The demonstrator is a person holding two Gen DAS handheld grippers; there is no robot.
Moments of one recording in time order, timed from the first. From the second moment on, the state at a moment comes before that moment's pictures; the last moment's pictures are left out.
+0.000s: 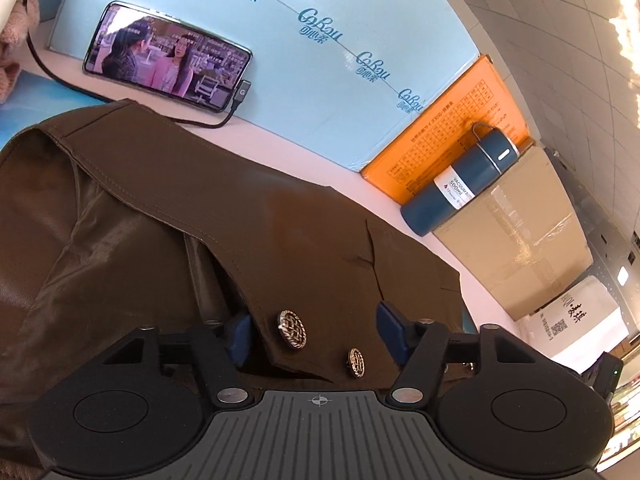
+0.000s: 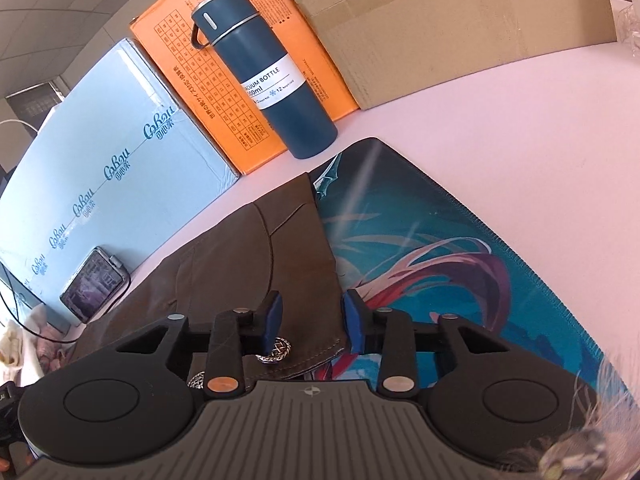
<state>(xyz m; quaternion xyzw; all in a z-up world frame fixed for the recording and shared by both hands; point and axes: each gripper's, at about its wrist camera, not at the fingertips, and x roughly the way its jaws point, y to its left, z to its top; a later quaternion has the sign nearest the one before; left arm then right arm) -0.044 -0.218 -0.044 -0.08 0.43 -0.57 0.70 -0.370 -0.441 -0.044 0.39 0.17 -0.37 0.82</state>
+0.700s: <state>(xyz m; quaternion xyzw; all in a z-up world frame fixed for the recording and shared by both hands) -0.023 -0.189 -0.016 0.09 0.30 -0.48 0.82 -0.374 -0.379 -0.017 0.27 0.22 -0.34 0.87</state>
